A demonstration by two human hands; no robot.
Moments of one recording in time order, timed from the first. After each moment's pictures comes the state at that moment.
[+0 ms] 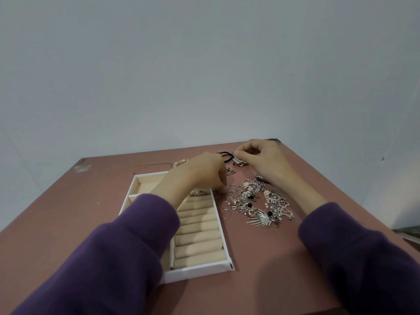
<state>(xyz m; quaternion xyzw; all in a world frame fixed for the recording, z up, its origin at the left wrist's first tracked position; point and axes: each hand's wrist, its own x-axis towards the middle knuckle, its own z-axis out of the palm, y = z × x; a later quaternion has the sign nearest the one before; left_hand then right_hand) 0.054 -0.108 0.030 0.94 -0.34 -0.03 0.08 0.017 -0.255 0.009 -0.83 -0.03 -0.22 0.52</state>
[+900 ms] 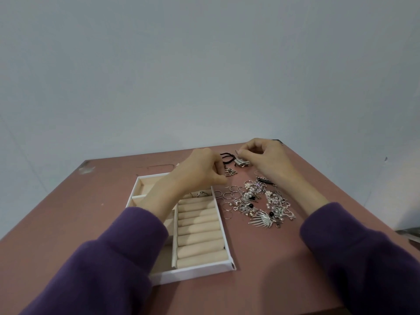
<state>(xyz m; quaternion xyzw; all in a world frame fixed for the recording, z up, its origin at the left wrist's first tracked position) 0.036 -0.092 0.034 0.92 -0.31 0.03 0.25 0.013 -0.255 0.012 -0.82 -0.01 -0.23 0.52</state>
